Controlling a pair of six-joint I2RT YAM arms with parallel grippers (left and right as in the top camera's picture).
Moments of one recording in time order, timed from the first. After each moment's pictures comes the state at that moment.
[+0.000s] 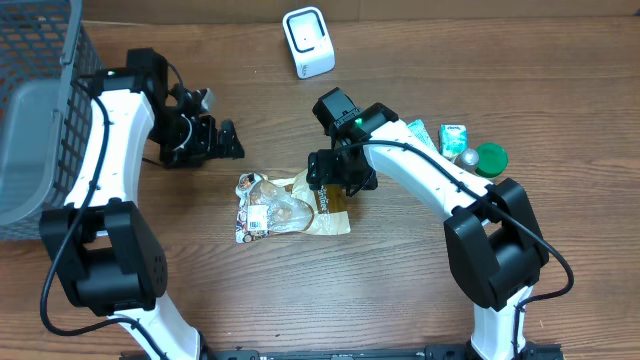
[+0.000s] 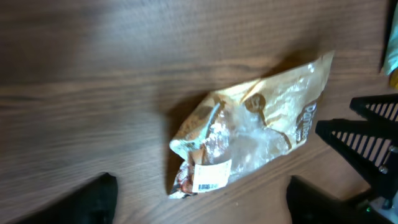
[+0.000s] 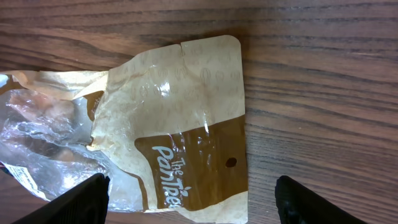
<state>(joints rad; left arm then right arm) 0.08 1.93 1.63 -1.28 0.42 0.08 0.59 2.04 1.58 -0.97 -0.18 0.52</state>
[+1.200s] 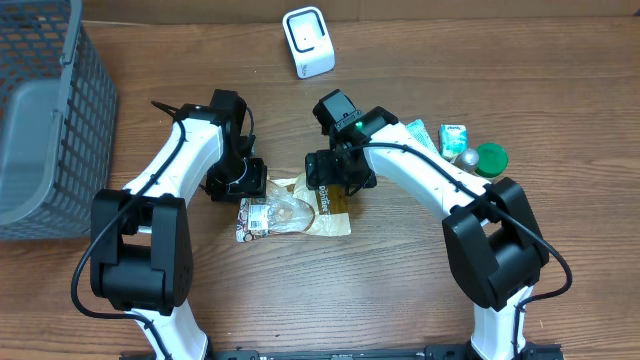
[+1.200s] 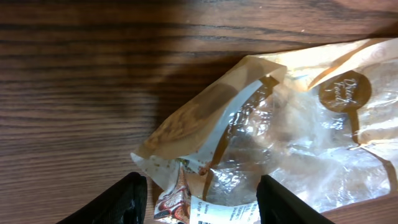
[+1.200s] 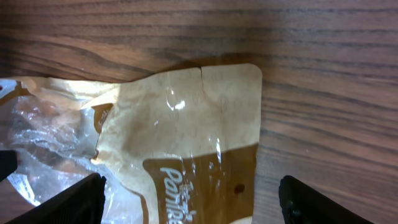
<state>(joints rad) -0.16 1.93 1.35 -1.07 0.15 -0.16 0.59 2.04 1.54 -0.88 -0.18 0.49</state>
